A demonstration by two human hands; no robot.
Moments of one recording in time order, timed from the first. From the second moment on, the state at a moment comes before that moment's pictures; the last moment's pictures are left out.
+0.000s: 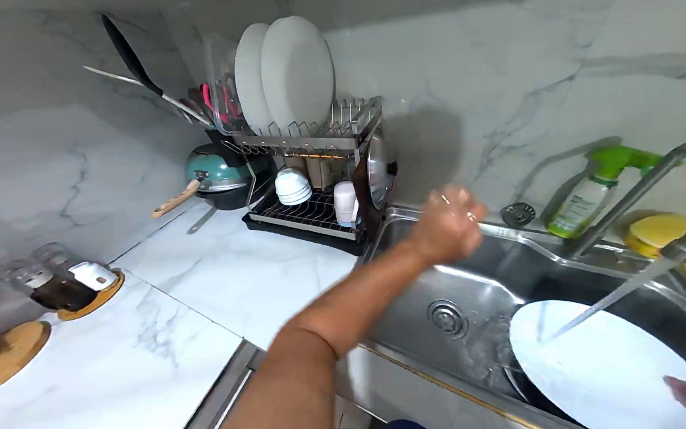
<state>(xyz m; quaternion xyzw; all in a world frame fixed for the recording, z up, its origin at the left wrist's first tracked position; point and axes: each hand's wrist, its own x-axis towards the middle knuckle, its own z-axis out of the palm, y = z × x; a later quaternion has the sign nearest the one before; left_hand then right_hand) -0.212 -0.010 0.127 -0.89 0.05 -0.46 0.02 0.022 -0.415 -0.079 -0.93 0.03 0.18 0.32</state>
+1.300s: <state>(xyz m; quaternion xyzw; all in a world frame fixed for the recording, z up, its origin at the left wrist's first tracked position) -0.133 -0.109 -0.068 -0.38 -0.20 0.05 -0.90 -0.052 -0.390 0.058 -0.78 -0.50 -0.01 0.38</state>
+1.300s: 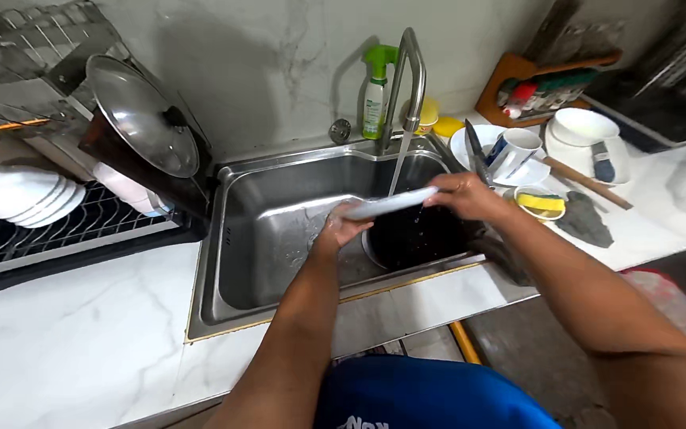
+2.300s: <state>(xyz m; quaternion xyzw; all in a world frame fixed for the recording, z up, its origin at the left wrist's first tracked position) -0.224 -0.071 0.074 -0.53 -0.23 -0.24 -0.78 -0.075 -0.233 -0.039 -0.60 0.07 0.32 0.73</state>
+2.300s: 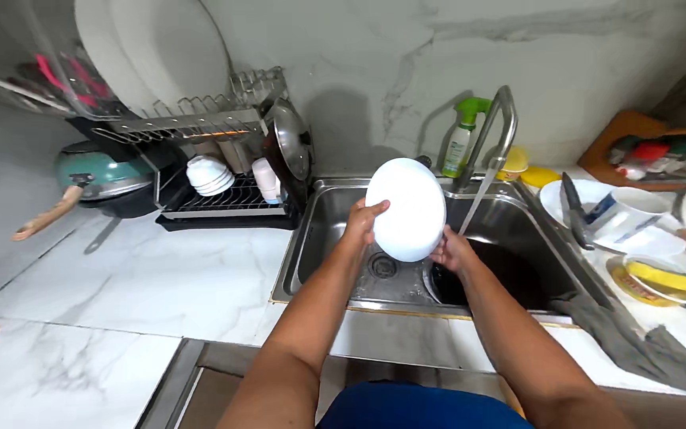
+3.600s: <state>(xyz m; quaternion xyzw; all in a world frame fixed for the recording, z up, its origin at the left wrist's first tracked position) -0.318 0.262 0.360 -0.72 -0.35 -0.52 -0.29 -0.045 -0.257 -0.089 -0.89 -0.17 0.37 0.23</state>
